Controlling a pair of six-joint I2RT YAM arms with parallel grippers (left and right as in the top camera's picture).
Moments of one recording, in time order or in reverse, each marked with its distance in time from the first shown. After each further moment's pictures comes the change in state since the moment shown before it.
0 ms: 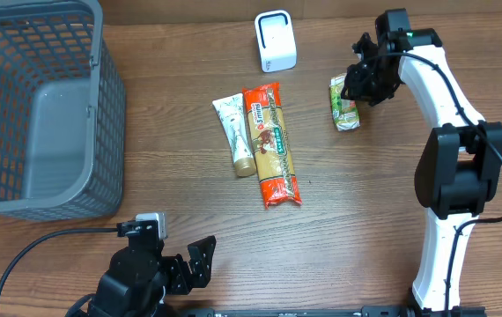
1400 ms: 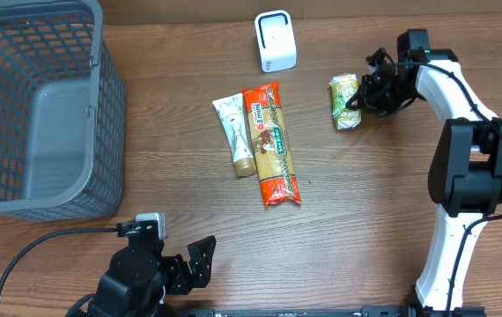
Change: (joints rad) left arm 0.000 0.000 0.000 0.000 0.000 0.000; right arm -0.100 0.002 -0.177 0.144 -0.263 0.011
